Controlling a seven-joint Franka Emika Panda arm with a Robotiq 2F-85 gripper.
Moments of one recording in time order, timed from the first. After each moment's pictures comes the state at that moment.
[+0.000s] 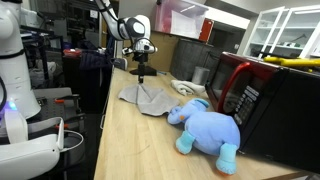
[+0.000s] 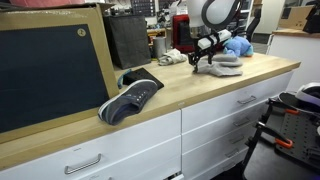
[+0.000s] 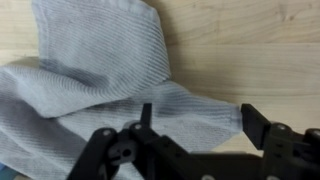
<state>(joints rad) 0.07 0.16 -0.08 -2.29 -0.36 2.41 0.69</state>
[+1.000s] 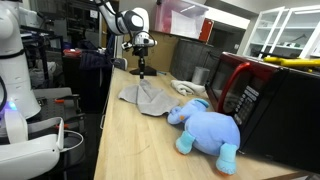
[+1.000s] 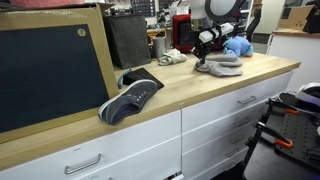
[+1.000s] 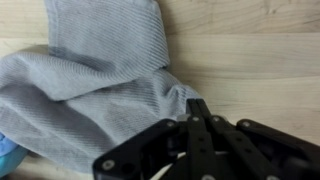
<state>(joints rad) 0.07 0.08 -0.07 -2.32 -0.38 2.42 0.69</state>
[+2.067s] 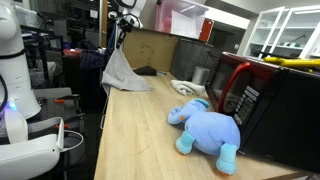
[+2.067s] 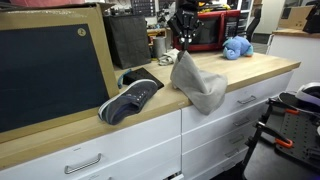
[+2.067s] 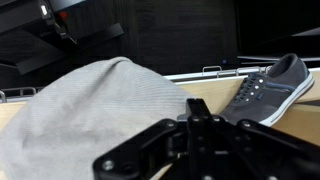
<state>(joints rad) 0.12 -0.05 0.11 -2.14 0.39 1.96 0.49</state>
